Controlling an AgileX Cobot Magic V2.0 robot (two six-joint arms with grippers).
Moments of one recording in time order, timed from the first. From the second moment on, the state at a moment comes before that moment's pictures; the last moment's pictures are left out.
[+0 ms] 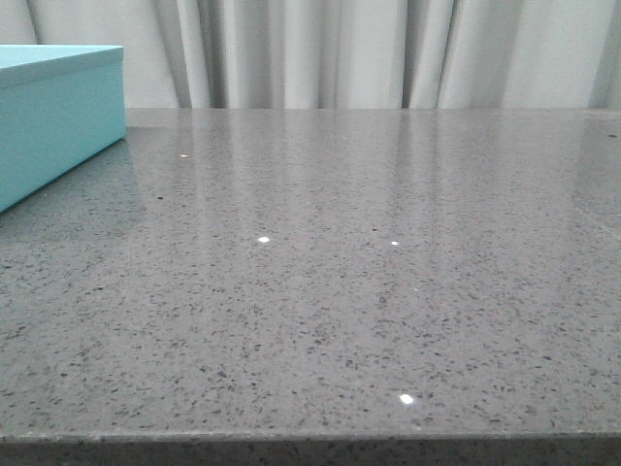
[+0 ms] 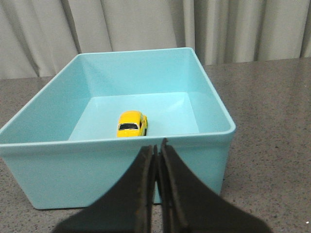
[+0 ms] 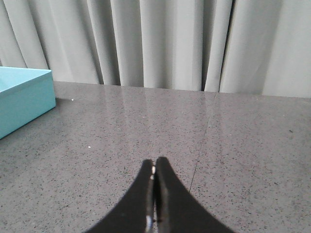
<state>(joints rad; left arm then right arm) 0.11 0.12 -0.33 -0.30 0.43 0.34 0.47 0.19 -0.40 -0.39 0.33 0.50</state>
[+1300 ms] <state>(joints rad) 0.00 0.00 0.00 -0.08 0.03 0.08 0.47 0.19 -0.40 -0.39 0.33 0.50</state>
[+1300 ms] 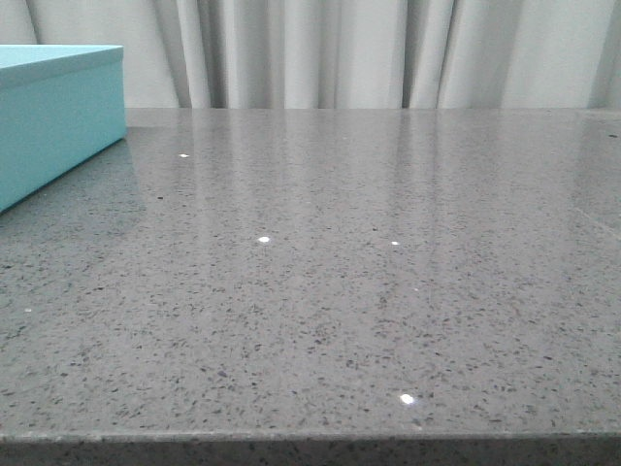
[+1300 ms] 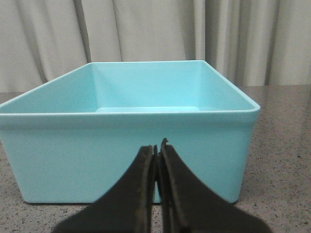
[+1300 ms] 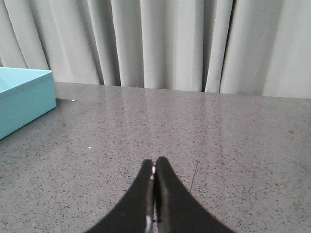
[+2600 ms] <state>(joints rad) 0.00 0.00 0.00 -0.08 0.04 0.07 0.32 0.19 -0.31 -0.22 0.11 0.28</state>
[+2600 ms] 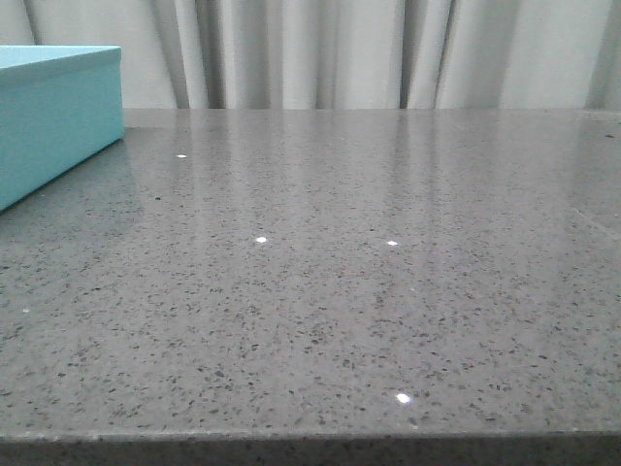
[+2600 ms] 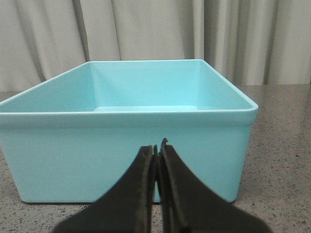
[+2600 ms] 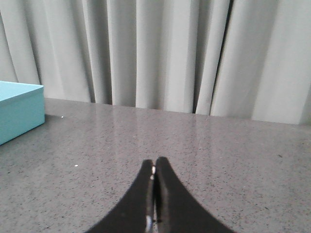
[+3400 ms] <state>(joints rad) 0.00 0.00 0.00 -0.08 0.04 0.07 0.02 -0.01 0.03 -0.07 0.05 0.23</state>
